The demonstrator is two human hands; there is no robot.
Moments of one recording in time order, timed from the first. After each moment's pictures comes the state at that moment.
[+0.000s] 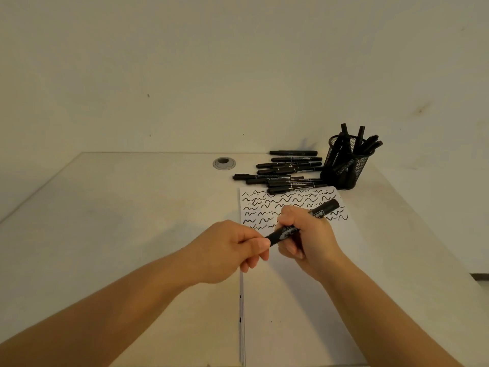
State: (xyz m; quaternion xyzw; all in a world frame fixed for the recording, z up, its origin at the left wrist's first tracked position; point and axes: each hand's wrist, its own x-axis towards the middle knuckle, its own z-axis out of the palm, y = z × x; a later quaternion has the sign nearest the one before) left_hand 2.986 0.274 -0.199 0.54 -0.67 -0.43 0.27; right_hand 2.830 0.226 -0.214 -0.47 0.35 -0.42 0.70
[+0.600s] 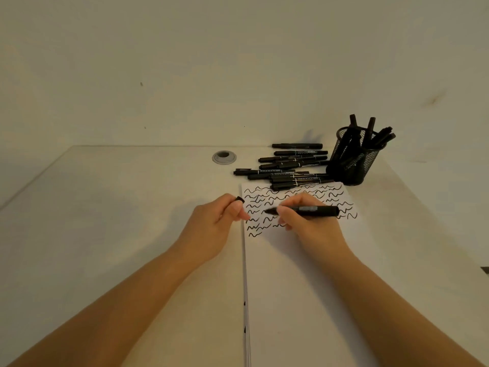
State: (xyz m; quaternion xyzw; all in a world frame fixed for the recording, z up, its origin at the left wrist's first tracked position) left_hand 3.014 0.230 -0.244 0.60 -0.65 -0.25 0.40; right_hand 2.827 0.194 -0.240 -0.61 0.48 -0.44 0.46
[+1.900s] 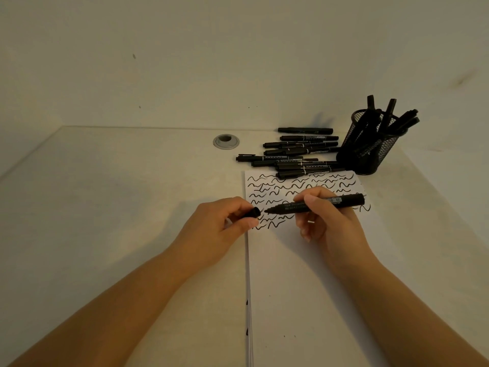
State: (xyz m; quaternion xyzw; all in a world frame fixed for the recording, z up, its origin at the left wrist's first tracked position) left_hand 3.017 0.232 -0.260 0.56 -0.70 -0.26 0.37; right_hand 2.823 0.199 -0.246 -0.51 0.37 -0.48 0.61
